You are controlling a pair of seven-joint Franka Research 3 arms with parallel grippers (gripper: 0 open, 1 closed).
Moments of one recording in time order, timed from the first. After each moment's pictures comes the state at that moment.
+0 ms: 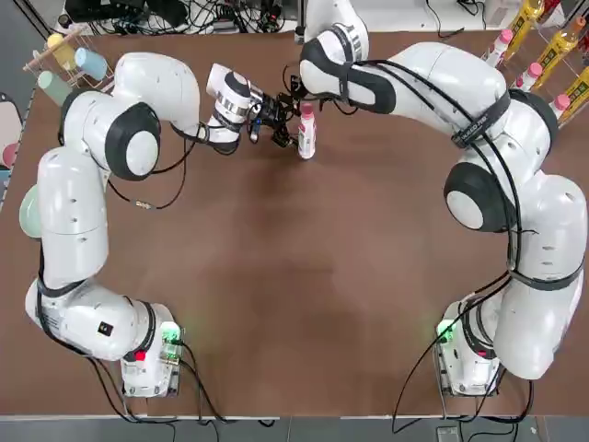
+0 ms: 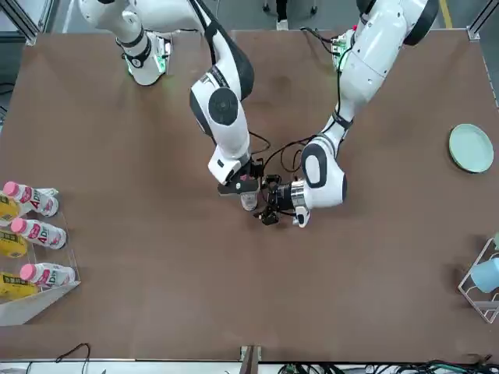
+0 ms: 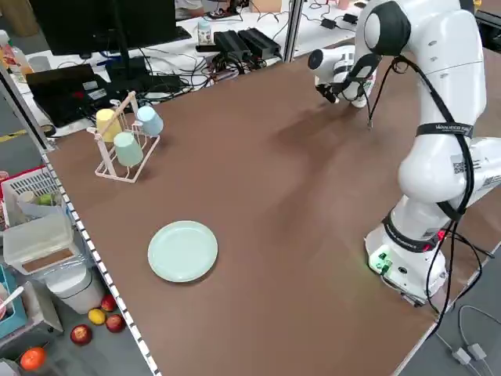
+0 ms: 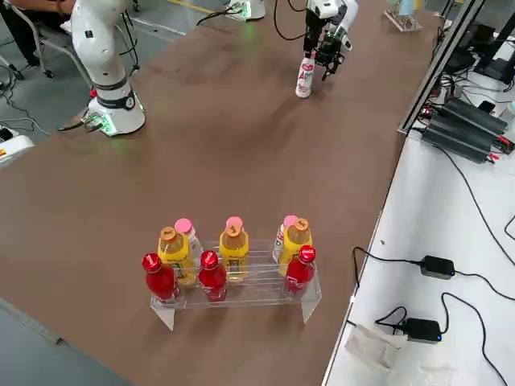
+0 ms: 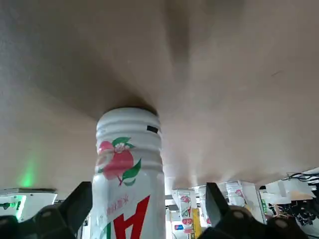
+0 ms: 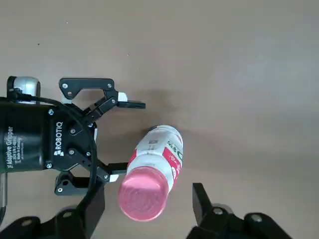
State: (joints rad) left arm -0.35 0.76 -0.24 -1.69 -1.34 2.40 -0.81; right arm 0.84 0.60 -0.14 -1.38 0.18 2.06 0.62
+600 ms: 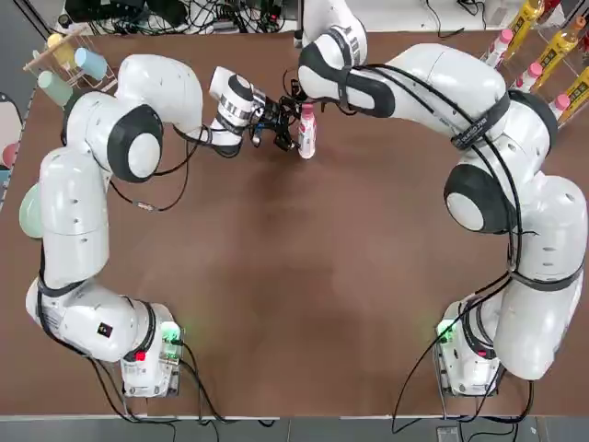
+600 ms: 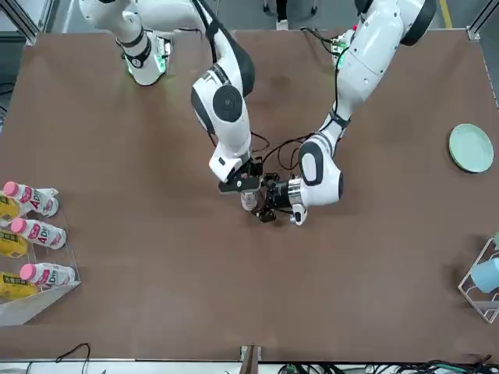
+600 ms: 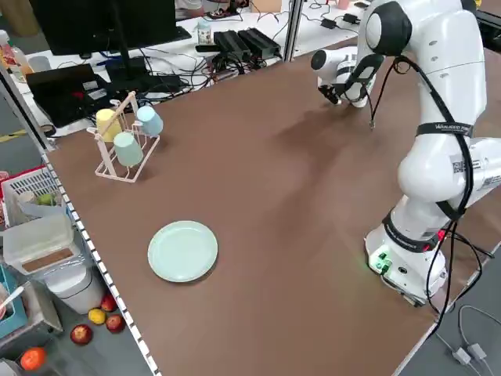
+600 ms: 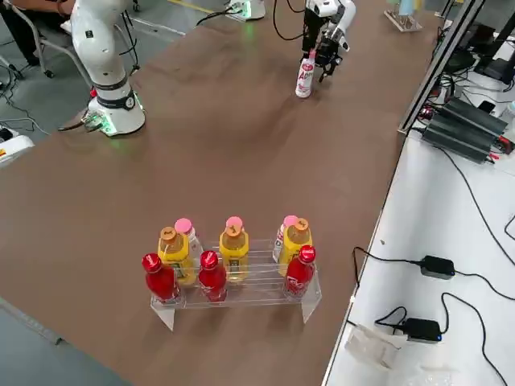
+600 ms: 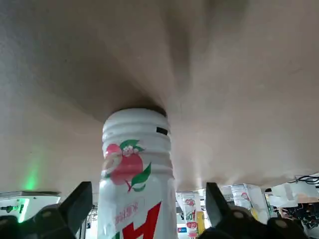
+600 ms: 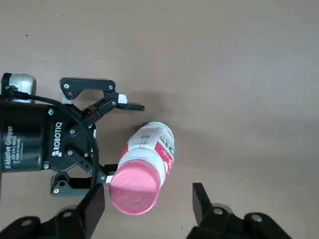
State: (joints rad) left arm -0.37 0.77 -0.24 -1.70 -1.34 2.41 -0.81; right arm 0.85 0.59 -0.14 -1.38 0.13 2.03 0.64
